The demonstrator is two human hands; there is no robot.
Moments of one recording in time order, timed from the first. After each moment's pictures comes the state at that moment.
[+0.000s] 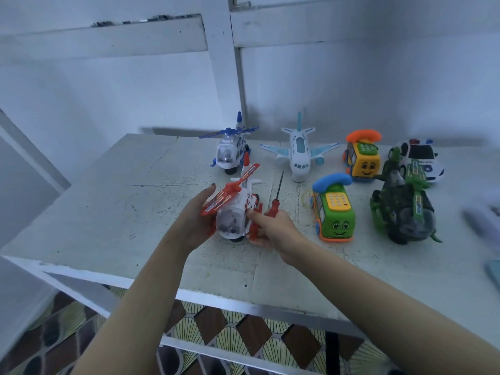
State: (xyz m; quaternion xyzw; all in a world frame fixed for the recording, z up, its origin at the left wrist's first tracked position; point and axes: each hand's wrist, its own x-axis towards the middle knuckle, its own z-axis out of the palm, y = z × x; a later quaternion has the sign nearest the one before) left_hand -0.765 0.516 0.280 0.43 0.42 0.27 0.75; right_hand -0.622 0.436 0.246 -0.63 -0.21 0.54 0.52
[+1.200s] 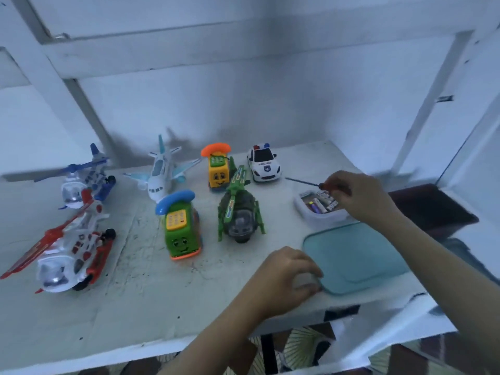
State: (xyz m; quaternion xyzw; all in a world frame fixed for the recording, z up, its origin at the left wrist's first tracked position) left_hand -0.493 0.260 0.230 0.94 -0.02 0.15 0.31; right_hand -0.288 0.168 0.294 -0.85 -0.41 0.00 0.32
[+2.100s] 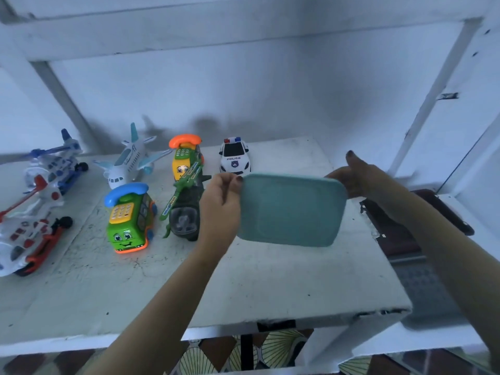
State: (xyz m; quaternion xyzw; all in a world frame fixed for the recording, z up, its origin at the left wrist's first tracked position) left_hand -0.407 0.261 0.283 0.70 0.30 0.43 0.48; right_hand -0.189 0.119 0.305 -0.73 -0.36 0.34 0.47
